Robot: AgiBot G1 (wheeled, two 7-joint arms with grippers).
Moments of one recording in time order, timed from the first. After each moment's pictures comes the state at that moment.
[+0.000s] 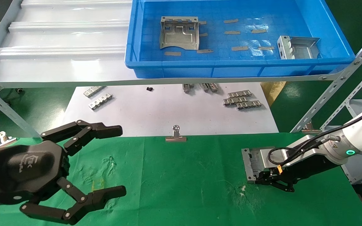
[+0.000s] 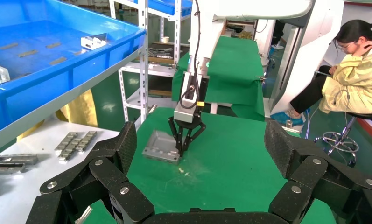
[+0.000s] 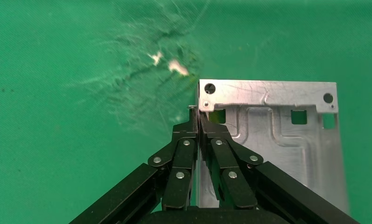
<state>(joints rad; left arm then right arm) -1.10 0.58 0.37 -1.26 0.67 1.46 -0.14 1.85 -1.13 -1.42 0.06 -1.25 -1.45 -0.50</state>
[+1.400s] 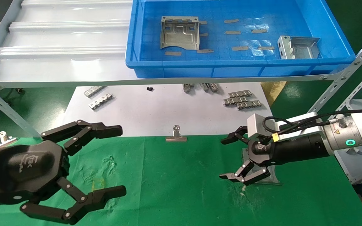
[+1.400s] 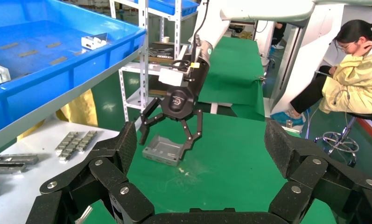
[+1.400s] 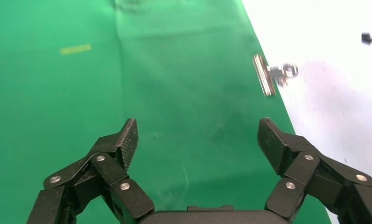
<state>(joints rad) -1.10 0.58 0.37 -1.26 0.67 1.46 -0.14 1.79 -1.02 -1.17 0.18 -1.02 -1.58 -0.37</state>
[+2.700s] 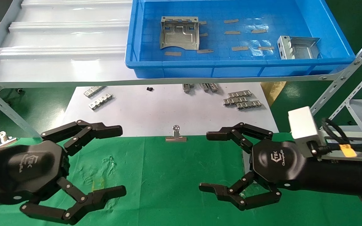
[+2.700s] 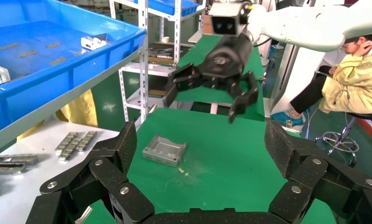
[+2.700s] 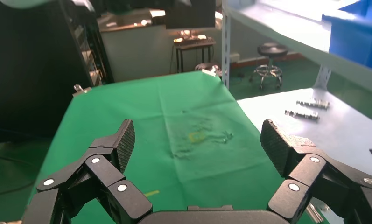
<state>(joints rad) -1.10 0.58 0.37 -1.26 0.67 1.46 -0.14 1.26 -0.72 -0.51 1.00 -0.81 -1.52 0.04</state>
